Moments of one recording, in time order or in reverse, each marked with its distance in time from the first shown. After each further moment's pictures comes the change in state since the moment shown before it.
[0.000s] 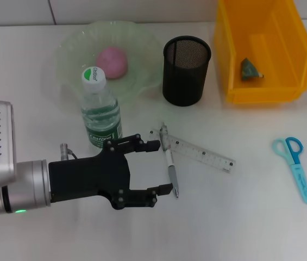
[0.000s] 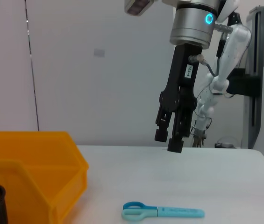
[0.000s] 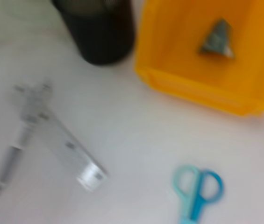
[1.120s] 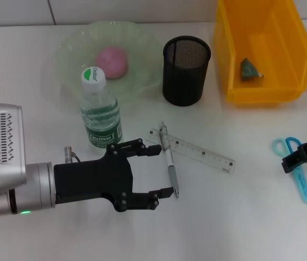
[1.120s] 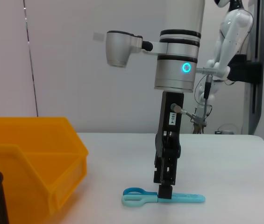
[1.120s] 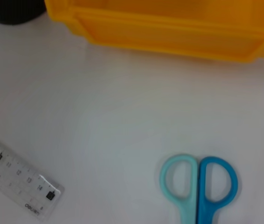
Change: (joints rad) left arm -0.011 0.000 0.035 -0.017 0.005 -0.053 0.013; right arm 0.016 0.005 -0.092 0.471 -0.023 0.365 0.109
